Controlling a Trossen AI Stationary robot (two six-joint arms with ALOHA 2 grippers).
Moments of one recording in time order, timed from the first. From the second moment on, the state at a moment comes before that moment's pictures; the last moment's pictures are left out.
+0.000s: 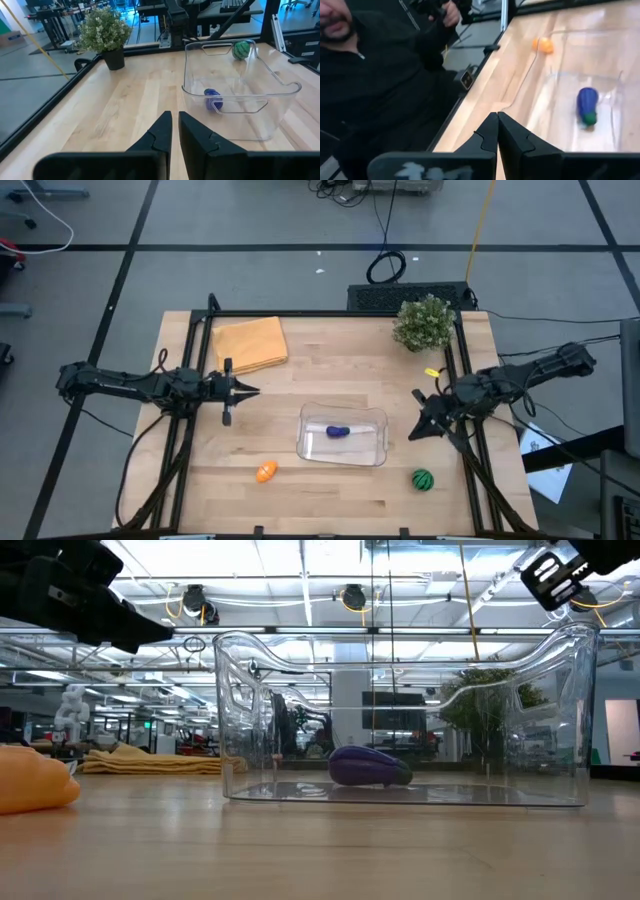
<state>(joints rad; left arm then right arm) -0.08 0.41 0.17 0.05 -0.13 0.10 0.32 0.61 0.52 -0.30 -0.27 0.29</state>
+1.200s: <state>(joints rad) -0.08 0.41 0.17 0.04 -0.14 0.09 0.78 1.21 0.98 -0.87 0.01 0.96</state>
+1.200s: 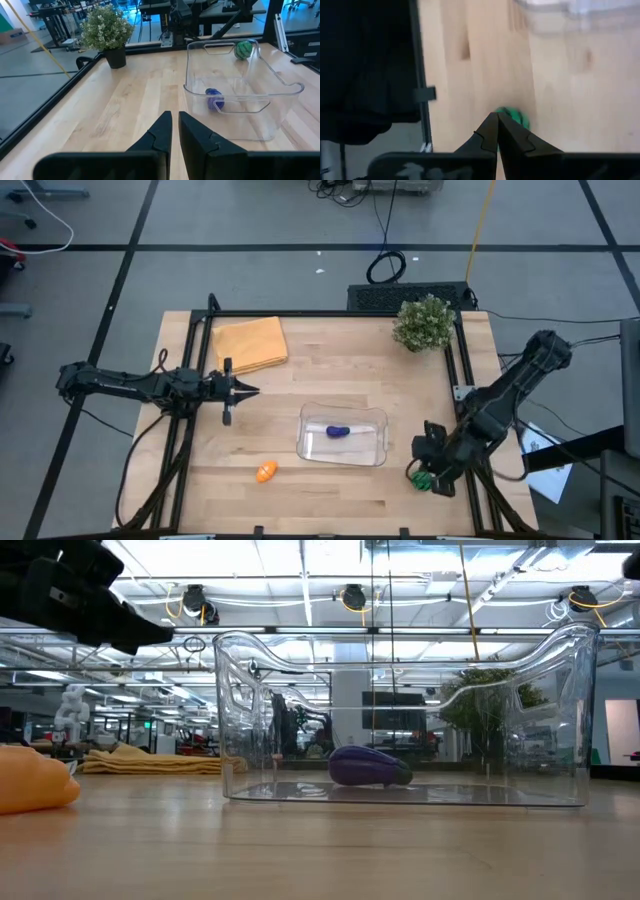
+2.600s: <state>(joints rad) -0.08 0.41 0.17 0.02 -0.14 0.15 0.83 1.35 0.99 -0.82 -0.05 1.21</state>
